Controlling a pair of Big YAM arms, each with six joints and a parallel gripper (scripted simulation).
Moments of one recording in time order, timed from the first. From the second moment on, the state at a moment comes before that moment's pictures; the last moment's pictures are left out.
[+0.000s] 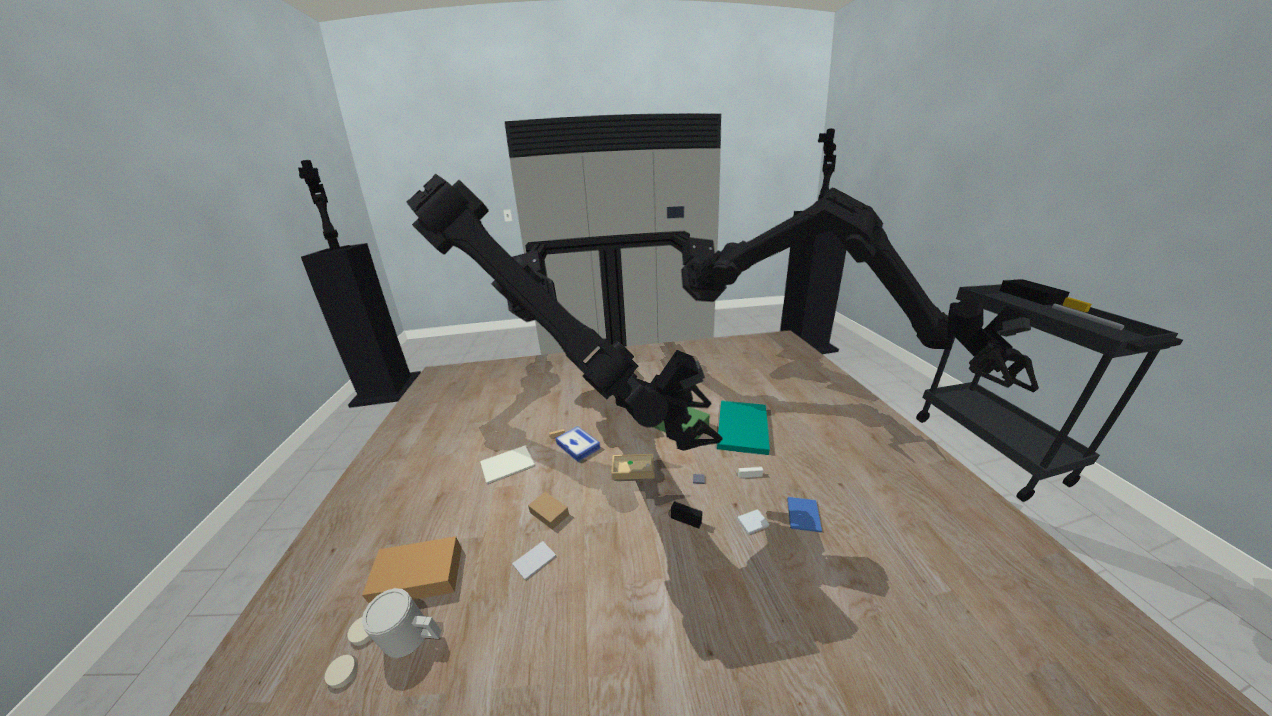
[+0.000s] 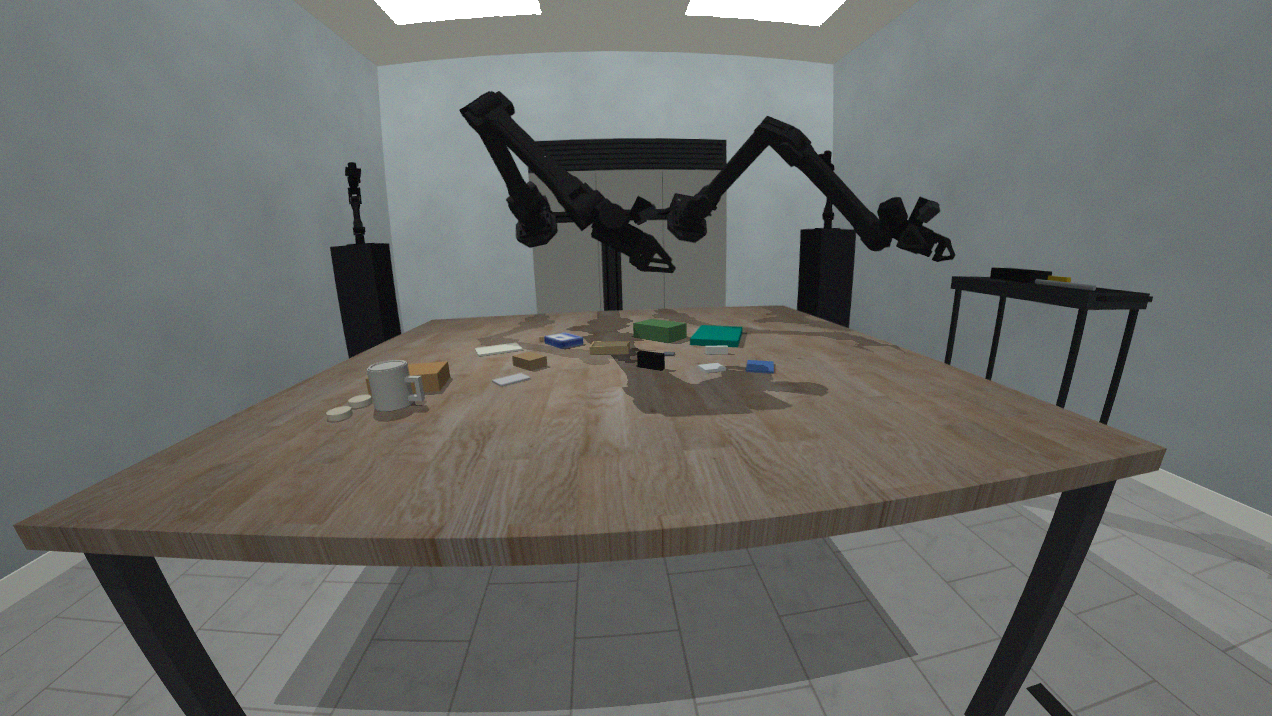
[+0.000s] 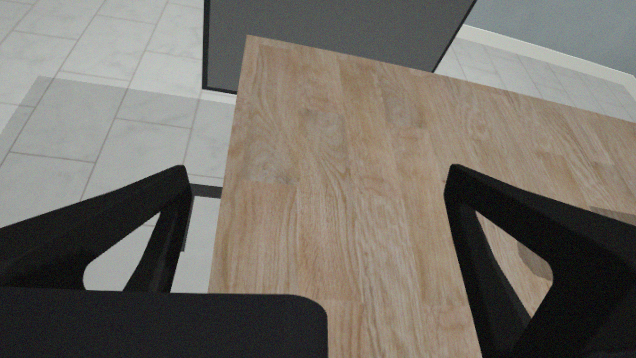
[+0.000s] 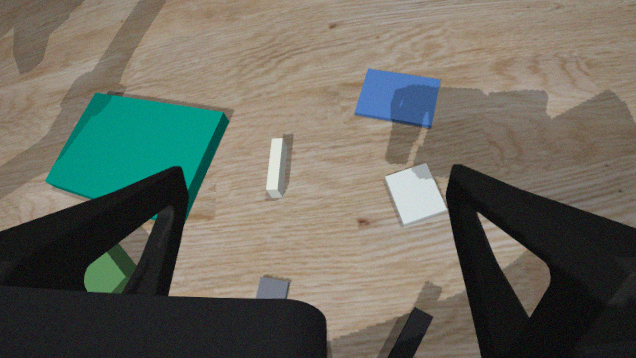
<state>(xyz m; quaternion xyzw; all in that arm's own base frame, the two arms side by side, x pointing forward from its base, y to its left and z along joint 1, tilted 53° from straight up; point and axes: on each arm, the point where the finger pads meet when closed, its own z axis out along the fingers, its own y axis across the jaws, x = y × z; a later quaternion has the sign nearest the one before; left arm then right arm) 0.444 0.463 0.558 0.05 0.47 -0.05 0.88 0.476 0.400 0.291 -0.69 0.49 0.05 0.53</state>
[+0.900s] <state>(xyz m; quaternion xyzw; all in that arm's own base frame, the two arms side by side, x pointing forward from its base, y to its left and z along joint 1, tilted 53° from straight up) 0.444 0.463 0.558 0.05 0.47 -0.05 0.88 0.447 0.329 0.476 -0.39 0.62 0.11 0.67</state>
